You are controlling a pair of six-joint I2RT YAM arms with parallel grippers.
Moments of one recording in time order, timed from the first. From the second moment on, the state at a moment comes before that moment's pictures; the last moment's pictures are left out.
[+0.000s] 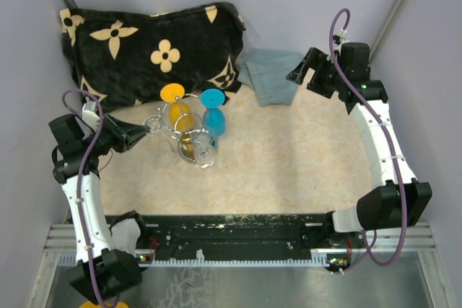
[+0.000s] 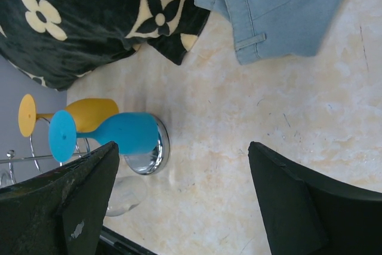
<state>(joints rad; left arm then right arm) 0.43 0.85 0.89 -0.61 0.94 -0.77 0.08 1.39 1.48 -0.63 -0.35 0.51</state>
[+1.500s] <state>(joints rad) 0.43 0.85 0.93 -0.70 0.90 -0.75 0.08 1.39 1.45 -0.61 -0.36 0.51</state>
